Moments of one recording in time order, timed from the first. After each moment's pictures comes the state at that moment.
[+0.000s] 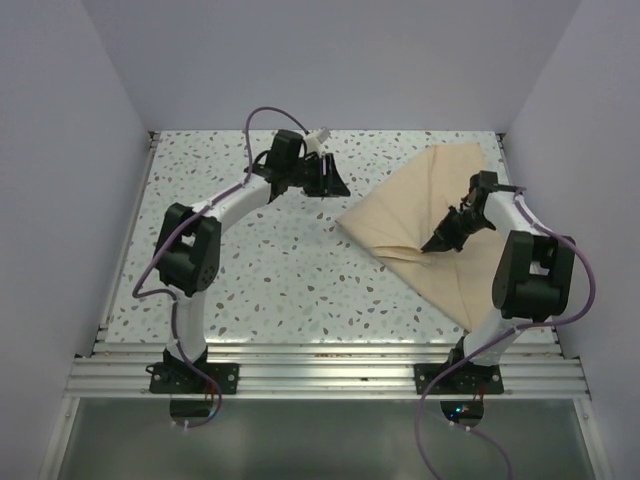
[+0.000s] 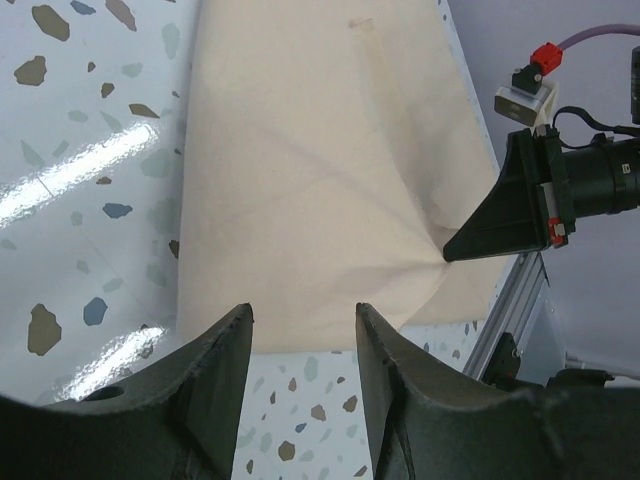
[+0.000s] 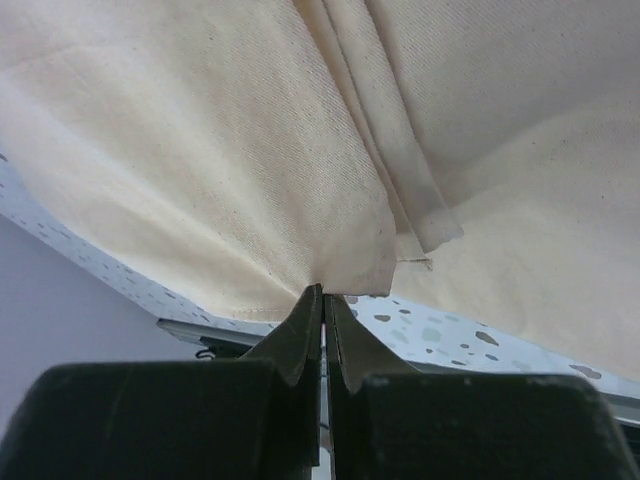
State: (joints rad) left arm -0.46 2.02 1.60 -0.16 0.60 -0.51; right arm -0.14 1.72 1.23 -0.92 -0.43 0.58
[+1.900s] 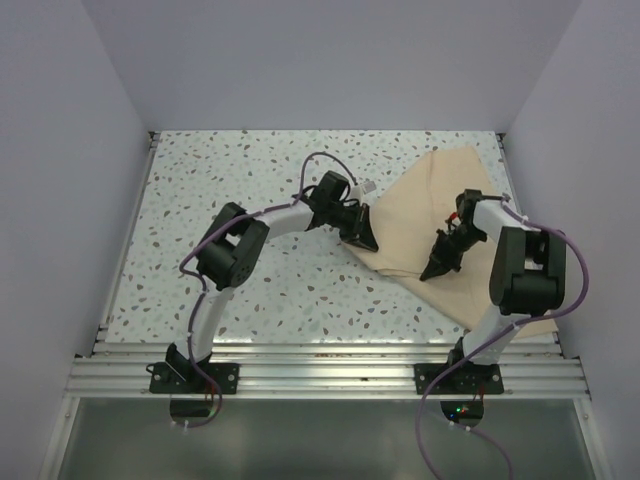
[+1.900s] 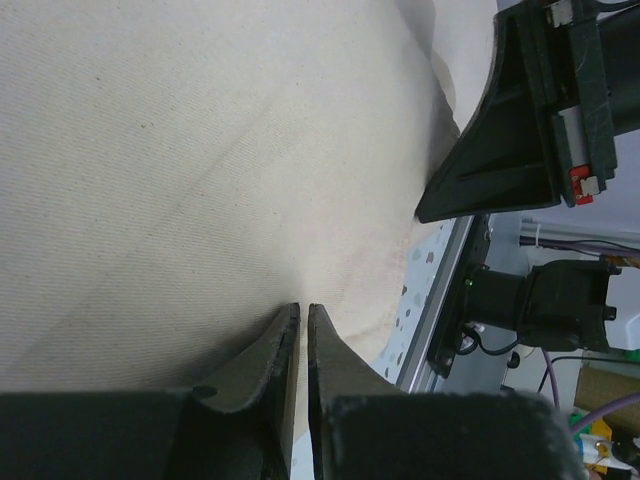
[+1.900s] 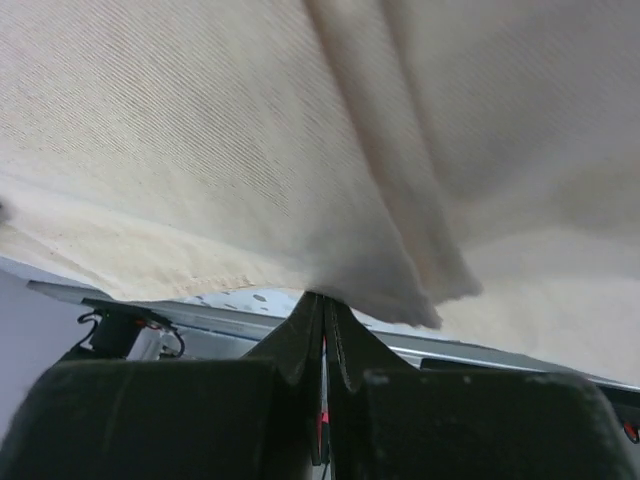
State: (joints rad) left arm -0.66 2.27 1.61 -0.11 0.80 -0.56; right arm -0.09 1.77 1.10 -1.00 -0.37 0.39
